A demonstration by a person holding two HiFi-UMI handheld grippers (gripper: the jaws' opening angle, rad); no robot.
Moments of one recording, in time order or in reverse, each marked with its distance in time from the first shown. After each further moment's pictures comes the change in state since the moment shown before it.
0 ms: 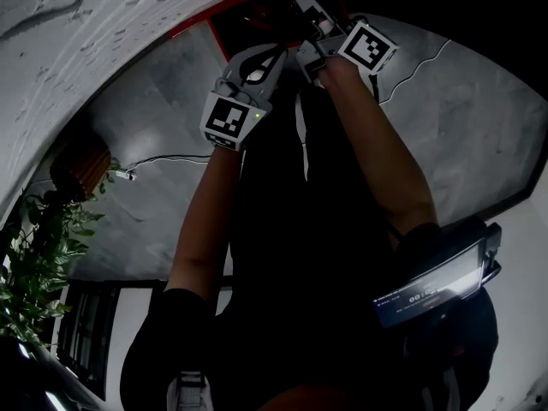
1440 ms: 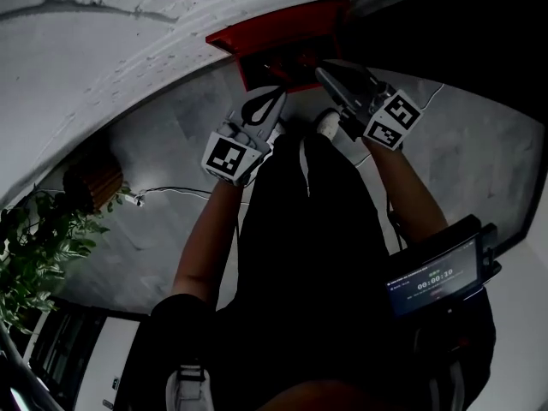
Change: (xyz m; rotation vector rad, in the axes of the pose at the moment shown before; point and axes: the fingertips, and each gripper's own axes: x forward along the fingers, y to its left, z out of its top) left arm -0.080 -0.030 0.133 0.016 -0.152 0.016; right arm -0.065 0.177 0.020 -0.625 0.274 0.222
